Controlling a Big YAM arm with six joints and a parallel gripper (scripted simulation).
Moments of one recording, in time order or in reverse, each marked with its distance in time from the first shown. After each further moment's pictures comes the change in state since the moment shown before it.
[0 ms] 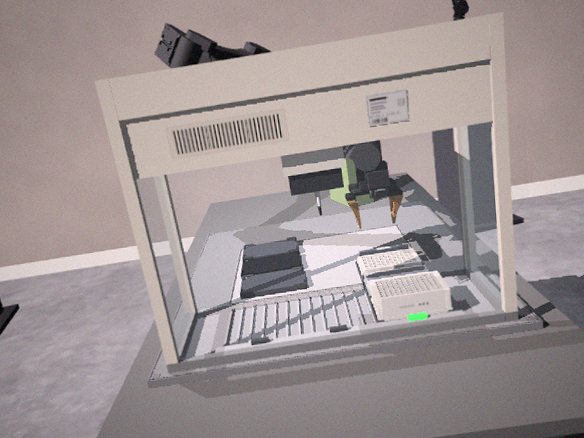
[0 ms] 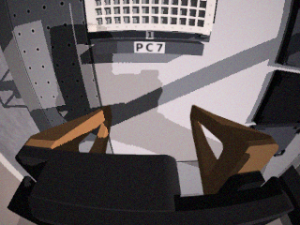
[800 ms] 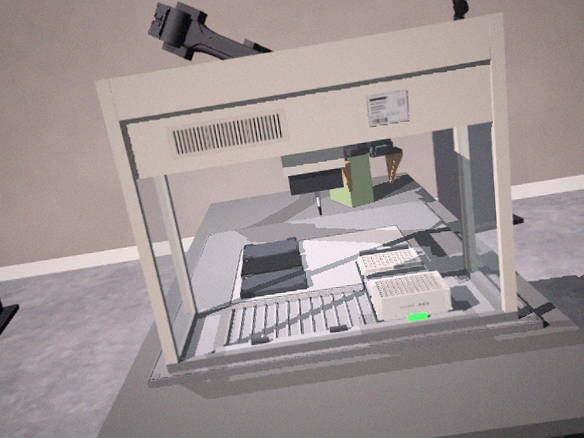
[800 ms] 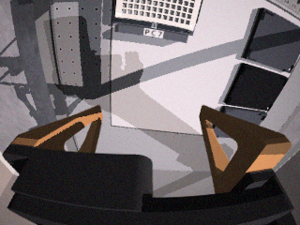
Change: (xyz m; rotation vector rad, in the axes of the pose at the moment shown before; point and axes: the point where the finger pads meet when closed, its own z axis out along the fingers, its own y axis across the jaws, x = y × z) arm 0.004 -0.002 -0.092 0.002 0.015 -0.138
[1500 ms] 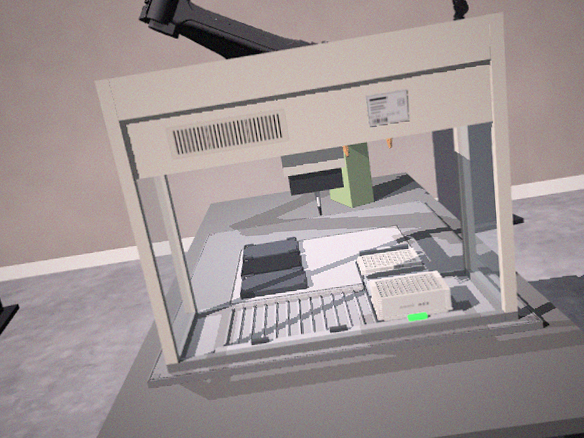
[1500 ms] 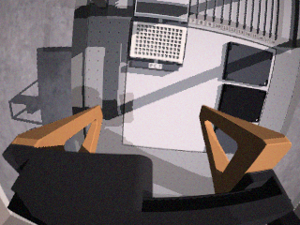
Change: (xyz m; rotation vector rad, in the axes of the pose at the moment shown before) arm -0.003 0.002 -0.081 -0.019 -0.351 0.052
